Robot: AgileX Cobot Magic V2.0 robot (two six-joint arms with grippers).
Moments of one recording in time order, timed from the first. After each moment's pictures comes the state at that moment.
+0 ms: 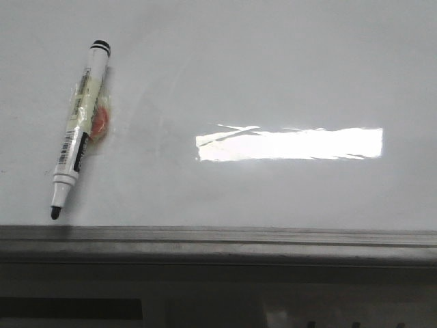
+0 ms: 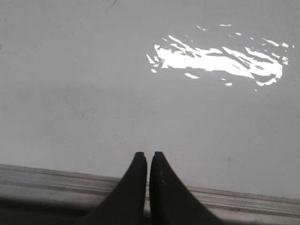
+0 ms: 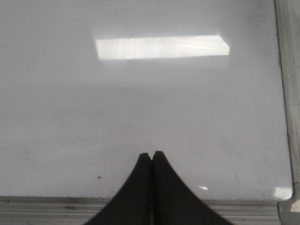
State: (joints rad) left arm -0.02 -0.01 0.00 -0.07 0.33 -0.10; right arm -0.08 -0.01 0.01 0.02 0.33 -0.06
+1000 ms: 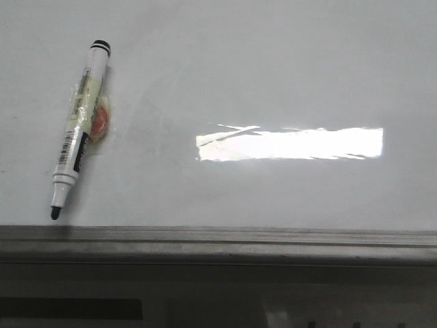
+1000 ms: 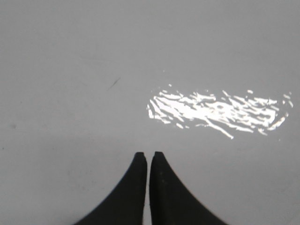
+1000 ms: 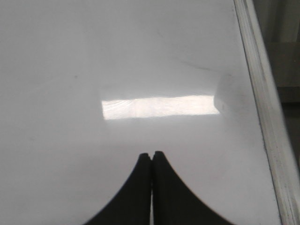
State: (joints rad) left arm -0.02 -0.01 0.00 -0.05 0.11 -0.10; right arm -0.08 -0.01 0.01 0.04 0.08 -0.06
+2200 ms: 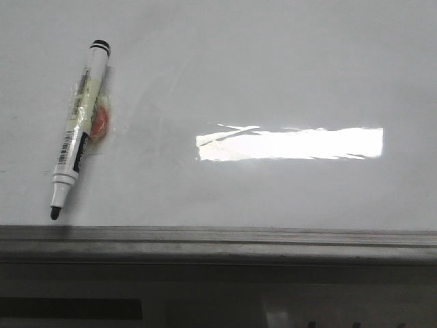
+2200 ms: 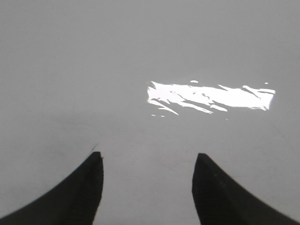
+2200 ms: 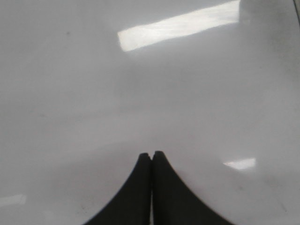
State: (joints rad) left arm -0.06 0.34 -0.30 -0.15 0.16 0.02; right arm -0.08 0.25 -0.16 0.26 0.32 -0.06
